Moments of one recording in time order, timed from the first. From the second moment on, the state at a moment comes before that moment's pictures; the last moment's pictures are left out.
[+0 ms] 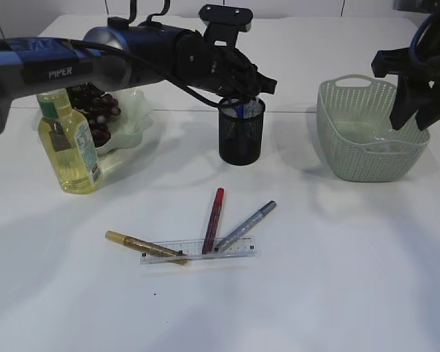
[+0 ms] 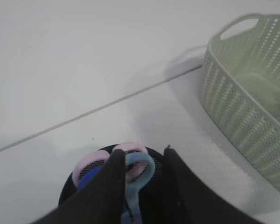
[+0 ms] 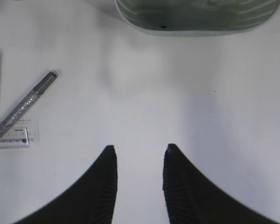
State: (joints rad) left arm -0.58 2.40 -2.04 -0.04 0.27 -0.06; right arm 0.11 1.69 -1.52 0.07 1.22 0.11
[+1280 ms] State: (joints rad) left arm -0.60 2.16 -2.04 0.07 1.22 0.11; right arm 0.11 1.69 -1.52 0.10 1.23 0.10
